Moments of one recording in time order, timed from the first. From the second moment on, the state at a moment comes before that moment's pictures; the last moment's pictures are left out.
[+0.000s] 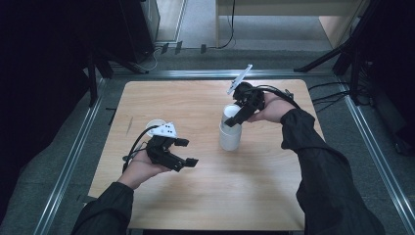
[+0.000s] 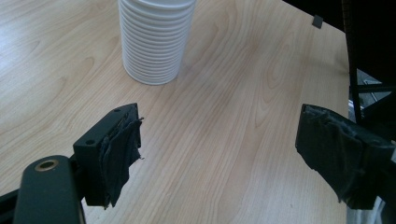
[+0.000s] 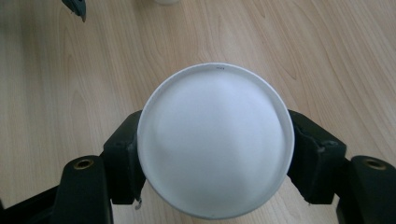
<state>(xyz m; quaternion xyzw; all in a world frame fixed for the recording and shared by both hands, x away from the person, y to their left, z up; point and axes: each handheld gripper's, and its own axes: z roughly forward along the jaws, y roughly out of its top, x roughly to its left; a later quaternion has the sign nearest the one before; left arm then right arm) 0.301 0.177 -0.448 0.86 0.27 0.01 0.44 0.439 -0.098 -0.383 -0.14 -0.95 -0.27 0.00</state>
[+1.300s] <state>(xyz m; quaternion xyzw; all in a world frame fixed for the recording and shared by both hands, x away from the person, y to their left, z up) 0.306 0.181 -0.448 0.85 0.29 0.00 0.45 0.420 -0.106 -0.306 -0.12 -0.95 -0.29 -0.02</state>
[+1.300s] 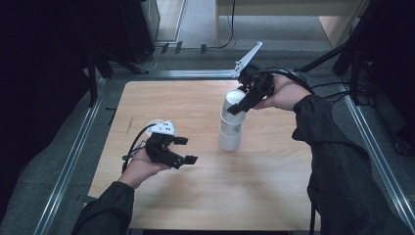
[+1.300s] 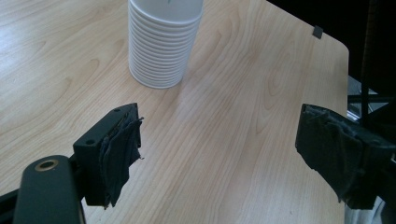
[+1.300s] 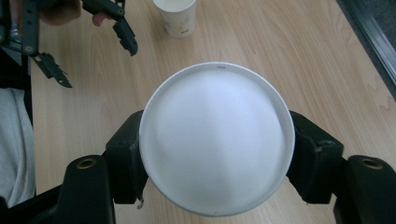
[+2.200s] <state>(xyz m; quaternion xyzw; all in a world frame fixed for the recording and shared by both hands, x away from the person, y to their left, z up) 0.304 0.181 -0.447 0.84 0.28 0.00 0.46 0.360 -0.112 -0.319 -0.06 -0.94 -0.34 0.02</state>
